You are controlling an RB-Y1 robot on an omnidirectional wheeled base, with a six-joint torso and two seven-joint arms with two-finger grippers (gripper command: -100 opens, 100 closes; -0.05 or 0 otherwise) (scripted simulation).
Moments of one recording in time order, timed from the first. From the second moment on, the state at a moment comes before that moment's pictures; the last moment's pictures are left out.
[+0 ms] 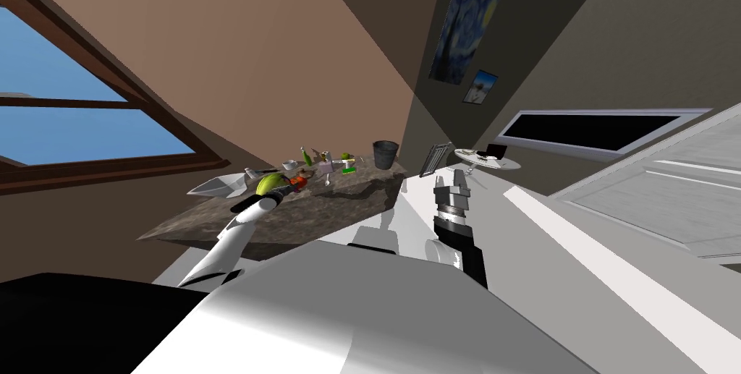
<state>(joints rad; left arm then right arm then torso) 0.08 0.61 0.49 -1.25 1.04 0.27 1.11 0.49 0.02 0.07 -2.31 -0.08 -0.38 0.12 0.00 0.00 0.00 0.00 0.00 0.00</state>
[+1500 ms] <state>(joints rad) -0.15 0.68 0.32 -0.94 0.79 0.13 1.41 0.49 0.02 0.07 -2.31 -0.08 -0.38 0.12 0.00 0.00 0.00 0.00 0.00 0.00</state>
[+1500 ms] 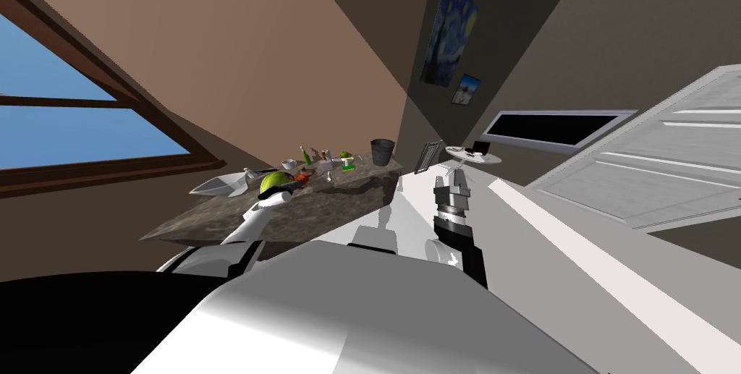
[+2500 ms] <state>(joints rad) -0.32 0.74 0.19 -0.70 0.57 0.03 1.68 0.49 0.02 0.07 -2.31 -0.08 -0.38 0.12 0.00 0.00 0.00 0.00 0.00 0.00</state>
